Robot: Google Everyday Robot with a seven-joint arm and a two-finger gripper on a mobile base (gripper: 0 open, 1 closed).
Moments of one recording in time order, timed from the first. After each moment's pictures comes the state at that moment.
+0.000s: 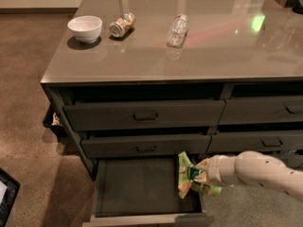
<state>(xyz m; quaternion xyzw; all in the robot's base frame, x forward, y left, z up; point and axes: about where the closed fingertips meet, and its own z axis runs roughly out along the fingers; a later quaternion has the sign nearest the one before) 0.481 -0.178 0.513 -0.60 0.75 0.05 0.30</state>
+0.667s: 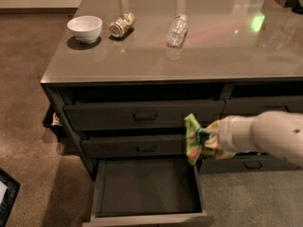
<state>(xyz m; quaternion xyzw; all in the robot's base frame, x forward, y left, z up) 0.514 -0.192 0.691 -0.63 0.70 -0.07 0.32</state>
